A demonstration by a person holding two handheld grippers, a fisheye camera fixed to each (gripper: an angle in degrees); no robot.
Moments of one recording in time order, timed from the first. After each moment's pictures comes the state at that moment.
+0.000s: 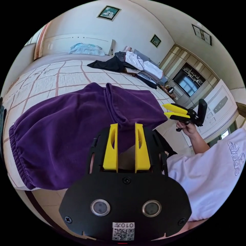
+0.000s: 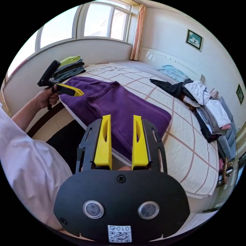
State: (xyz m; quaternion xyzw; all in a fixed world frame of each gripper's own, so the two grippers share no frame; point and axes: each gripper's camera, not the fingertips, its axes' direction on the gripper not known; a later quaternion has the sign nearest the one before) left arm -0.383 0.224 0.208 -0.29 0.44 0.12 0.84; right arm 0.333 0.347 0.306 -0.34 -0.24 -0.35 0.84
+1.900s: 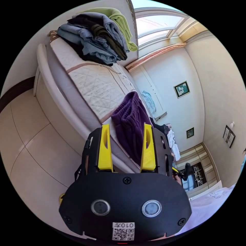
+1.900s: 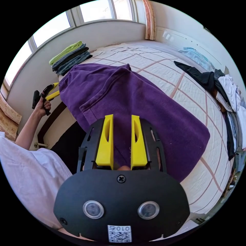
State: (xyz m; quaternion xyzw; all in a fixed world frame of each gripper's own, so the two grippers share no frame) left arm -0.718 0.363 0.167 -0.15 0.26 -0.36 0.88; right arm 0.262 0.309 0.418 -0.46 -0.34 -0.34 0.75
